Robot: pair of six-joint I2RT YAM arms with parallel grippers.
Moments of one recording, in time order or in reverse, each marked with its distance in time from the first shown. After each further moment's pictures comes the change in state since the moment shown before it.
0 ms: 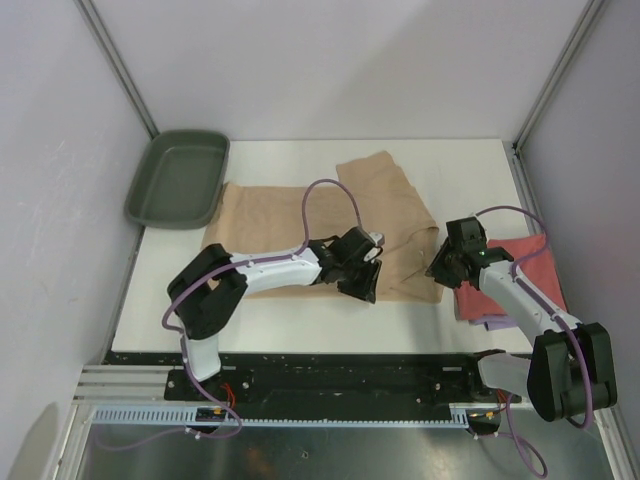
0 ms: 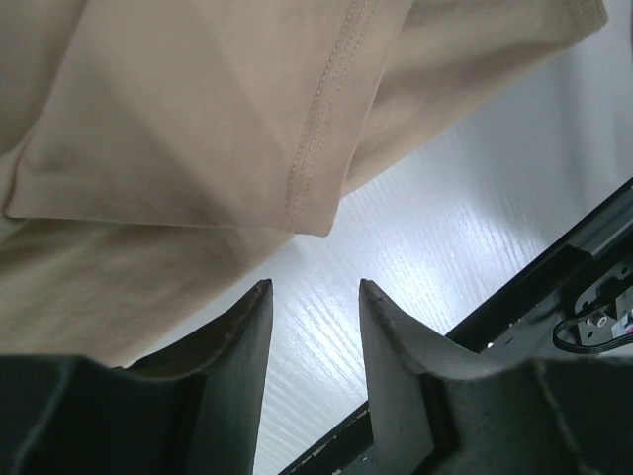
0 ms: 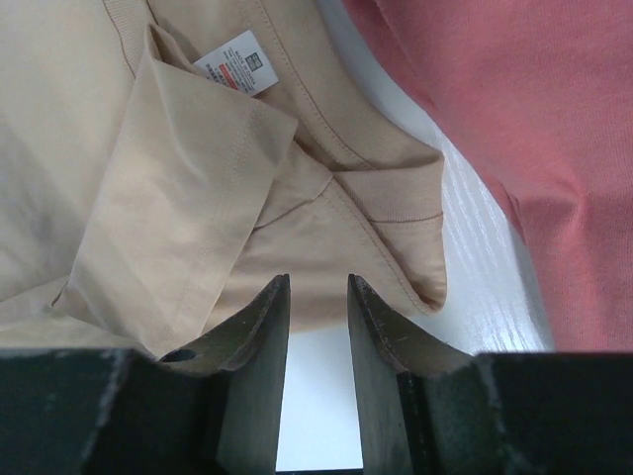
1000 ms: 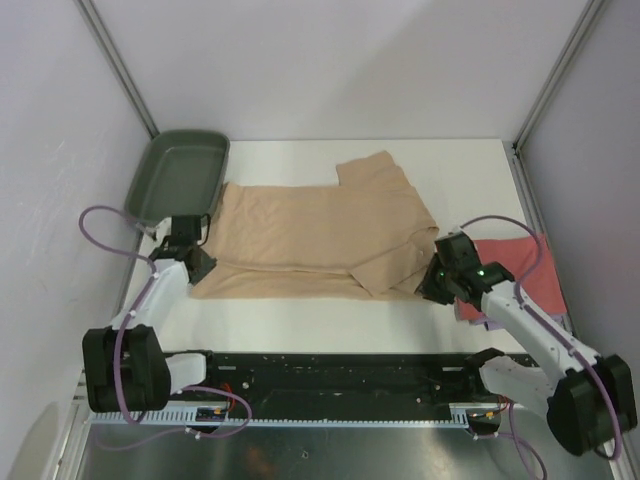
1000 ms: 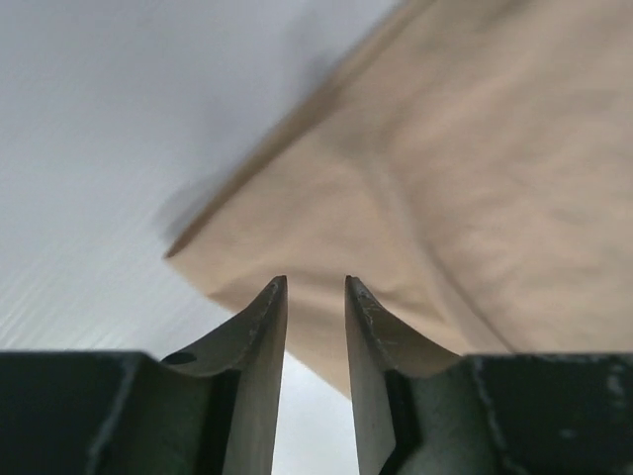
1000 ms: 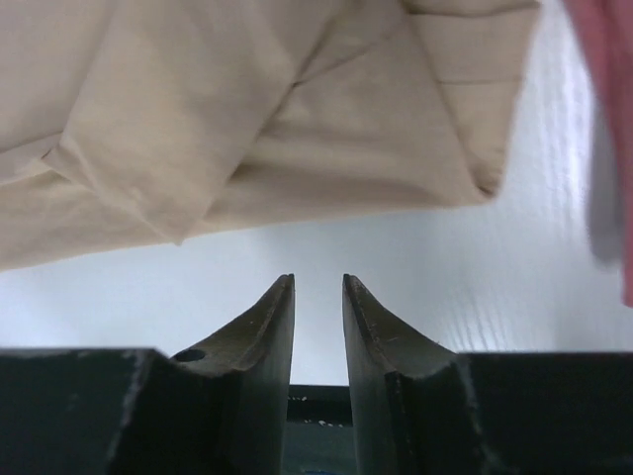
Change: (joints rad) left arm 1.016 -0.632 -0.509 -0.211 -0.475 -0.196; right arm 0.142 -0.214 -0.072 -0.147 -0.050 0.029
